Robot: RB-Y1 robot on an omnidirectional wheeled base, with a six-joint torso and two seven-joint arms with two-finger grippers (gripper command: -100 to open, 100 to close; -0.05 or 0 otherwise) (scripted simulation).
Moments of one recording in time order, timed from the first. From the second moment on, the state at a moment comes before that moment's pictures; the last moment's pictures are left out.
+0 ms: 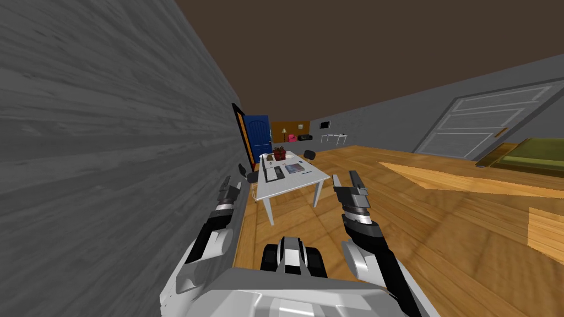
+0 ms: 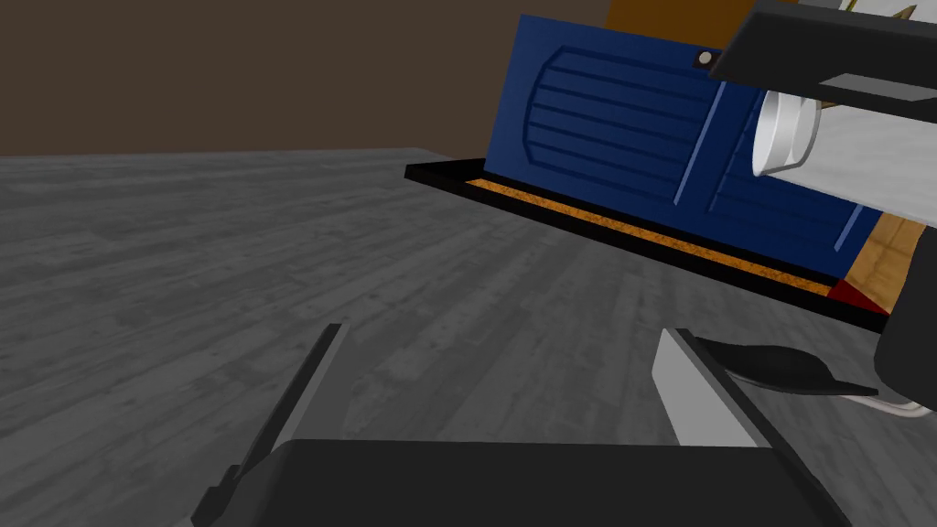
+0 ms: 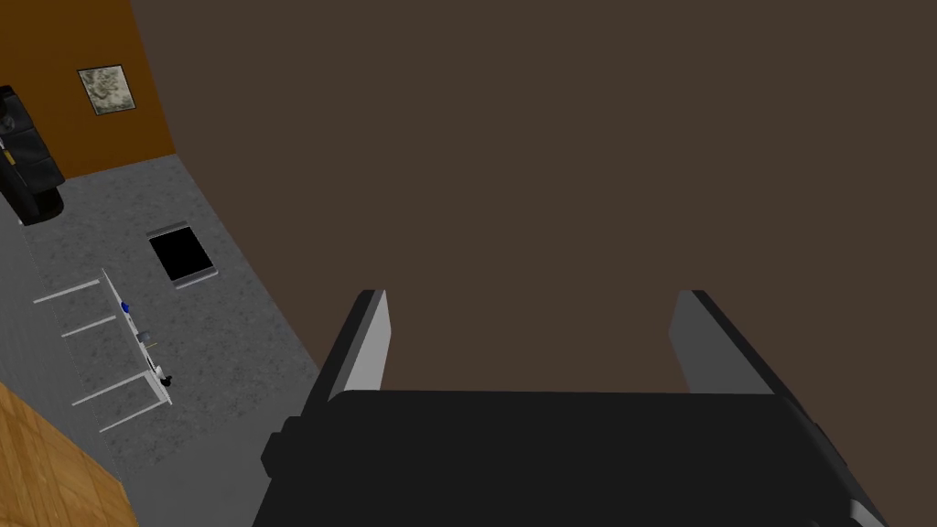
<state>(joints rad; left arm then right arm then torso) 0.42 0.14 0.19 -2.15 0.19 -0.21 0.21 0.50 0.00 0.07 -2.27 0.07 -0.52 -0.13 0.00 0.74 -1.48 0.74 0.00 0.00</state>
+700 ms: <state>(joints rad) 0.36 0.15 0.28 -2.11 0.23 -0.01 0.23 0.50 0.00 0.07 -2.27 0.07 -0.52 -0.13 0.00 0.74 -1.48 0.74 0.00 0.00</state>
